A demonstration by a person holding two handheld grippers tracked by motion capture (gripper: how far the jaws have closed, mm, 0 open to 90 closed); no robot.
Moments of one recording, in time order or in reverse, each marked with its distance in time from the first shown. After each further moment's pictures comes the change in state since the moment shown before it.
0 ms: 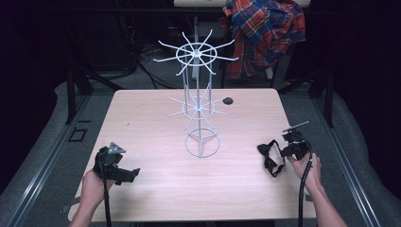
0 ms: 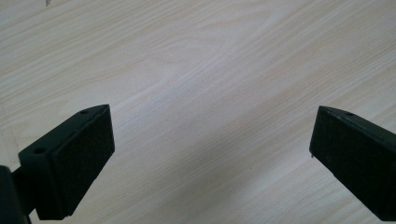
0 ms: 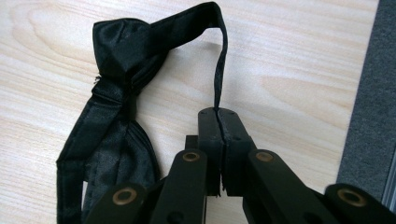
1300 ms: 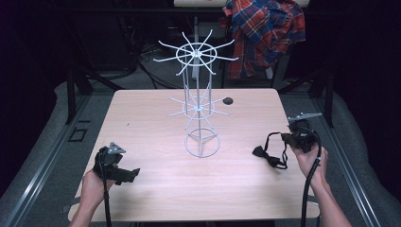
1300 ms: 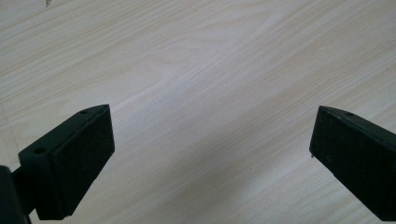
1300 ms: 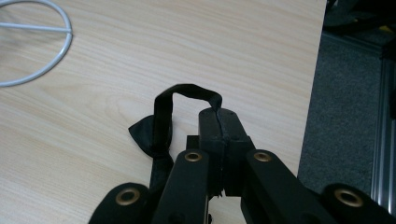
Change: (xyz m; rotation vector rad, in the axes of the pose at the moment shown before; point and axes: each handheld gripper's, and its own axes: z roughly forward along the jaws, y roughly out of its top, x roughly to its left) left arm 0.000 0.000 0.000 -0.001 0.000 -0.001; right arm 0.024 0.007 -0.076 -0.324 -0.020 -0.125
